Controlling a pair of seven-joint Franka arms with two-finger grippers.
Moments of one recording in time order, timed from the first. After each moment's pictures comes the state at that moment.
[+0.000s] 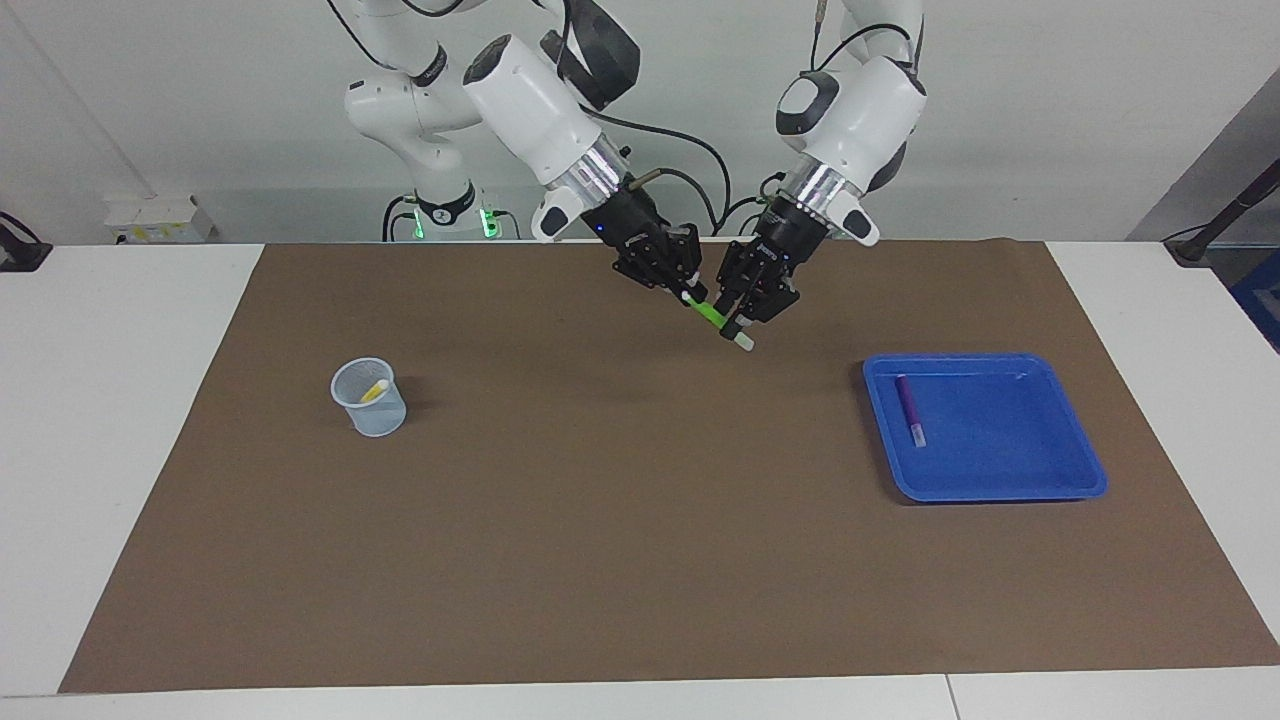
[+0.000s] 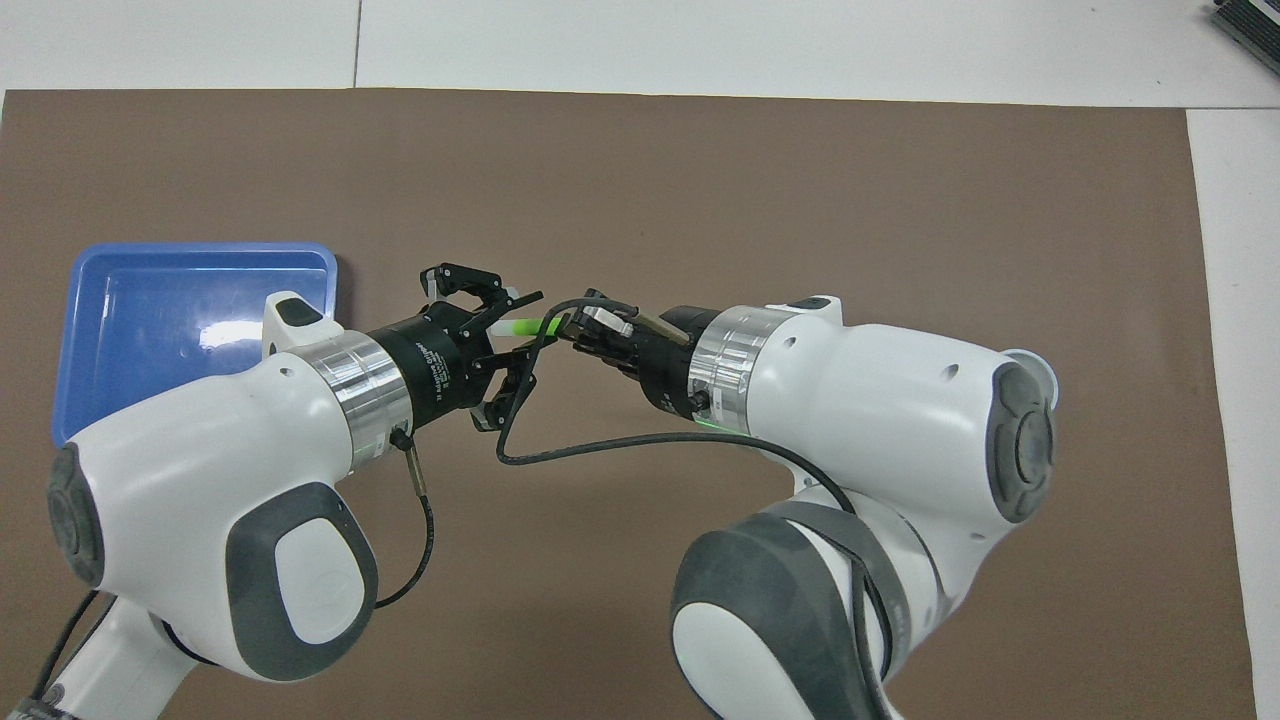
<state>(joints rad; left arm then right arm) -0.37 -0.15 -0.17 -2.19 -0.77 2.67 -1.66 0.20 0.05 0.41 -1.89 0.62 2.54 0.70</state>
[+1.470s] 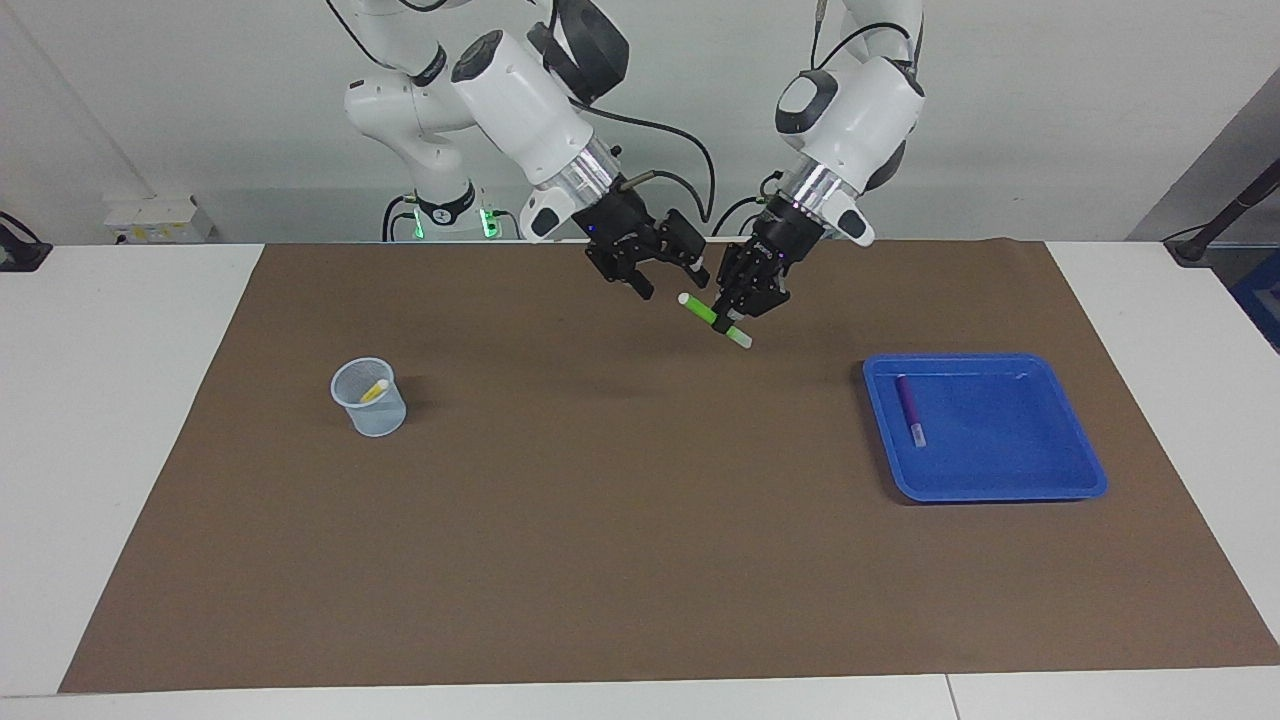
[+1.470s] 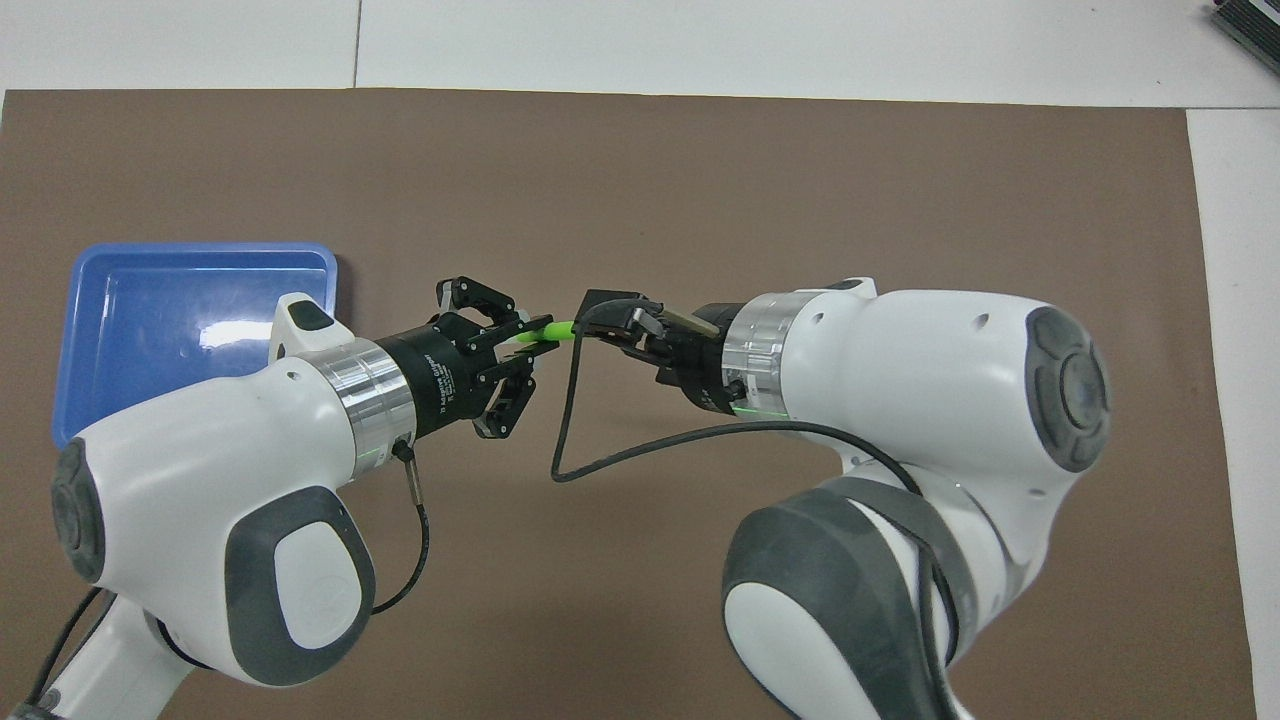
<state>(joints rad) -0.37 -0.16 -0.16 -2.19 -0.77 2.61 -1.56 0.13 0.03 0.40 -1.84 0.49 2.27 0.67</state>
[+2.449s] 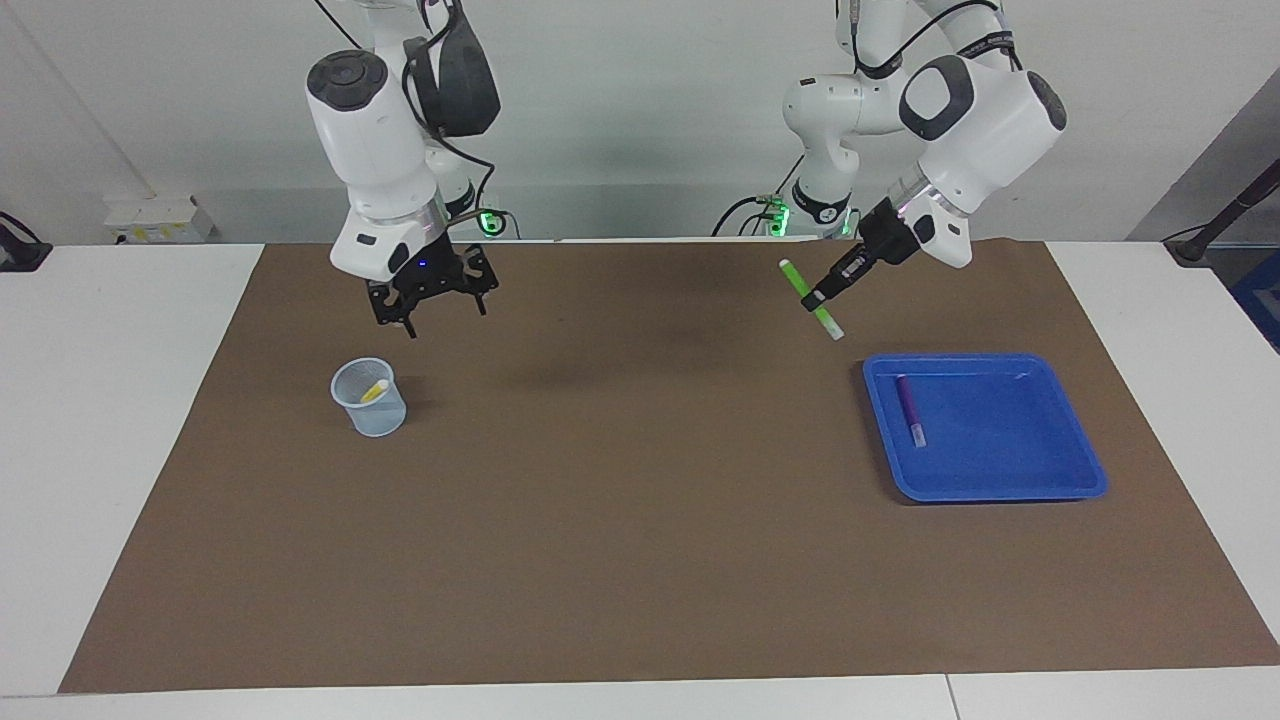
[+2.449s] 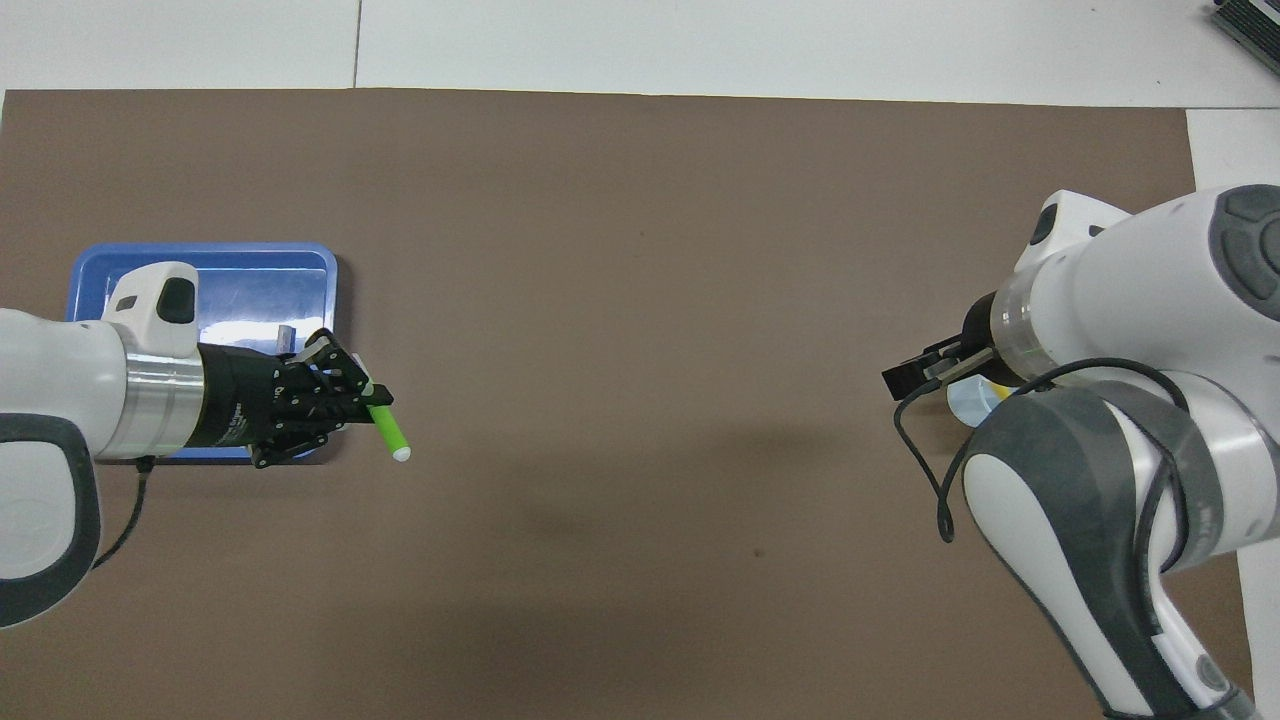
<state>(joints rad) -0.01 -0.21 -0.13 -2.14 -0.57 1.95 -0.60 -0.20 -0.03 0.39 -1.91 0.00 1.90 -0.22</state>
